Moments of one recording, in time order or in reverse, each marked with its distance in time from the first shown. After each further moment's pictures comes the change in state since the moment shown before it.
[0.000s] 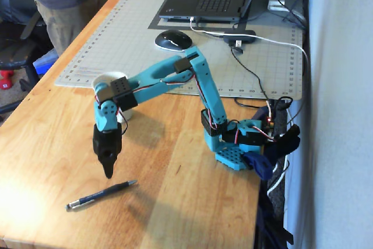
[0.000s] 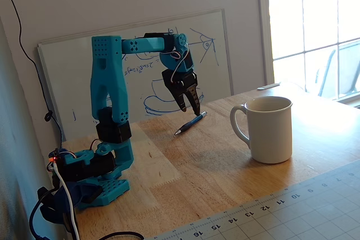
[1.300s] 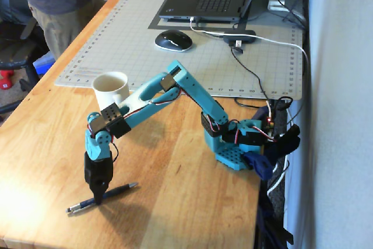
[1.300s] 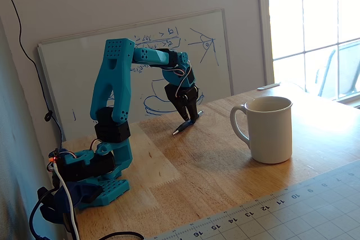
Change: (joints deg) arm -3.6 -15.1 -6.7 -12.8 0.0
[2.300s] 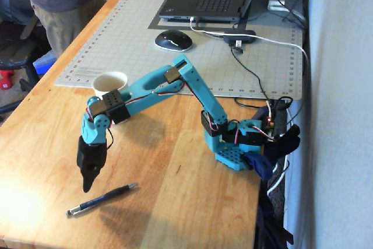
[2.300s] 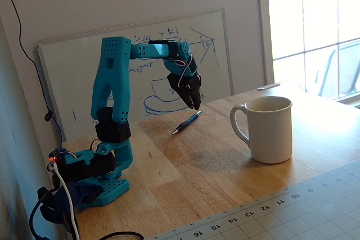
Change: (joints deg) arm 2.5 6.7 -0.5 0.0 0.0
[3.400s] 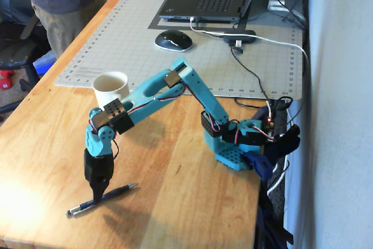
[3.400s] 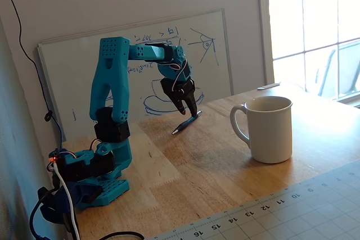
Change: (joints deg) arm -4.0 -2.5 2.1 0.1 0.0
